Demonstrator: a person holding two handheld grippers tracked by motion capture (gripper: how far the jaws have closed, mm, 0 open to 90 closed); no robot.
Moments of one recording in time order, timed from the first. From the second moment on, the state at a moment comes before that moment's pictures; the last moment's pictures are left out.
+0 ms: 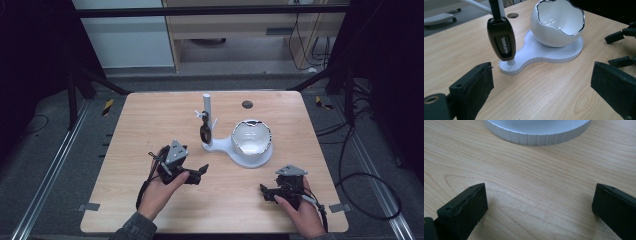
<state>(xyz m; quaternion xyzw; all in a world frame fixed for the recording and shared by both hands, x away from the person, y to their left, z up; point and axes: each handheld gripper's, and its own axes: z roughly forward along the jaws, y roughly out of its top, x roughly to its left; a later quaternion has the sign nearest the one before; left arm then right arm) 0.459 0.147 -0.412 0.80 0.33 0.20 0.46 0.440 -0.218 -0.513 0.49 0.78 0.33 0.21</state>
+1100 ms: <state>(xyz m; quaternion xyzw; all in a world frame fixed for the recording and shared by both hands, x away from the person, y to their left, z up) 0.453 0.220 -0.453 0.80 0.38 0.22 0.41 0.440 -0.218 -0.513 0.49 0.78 0.33 0.21</state>
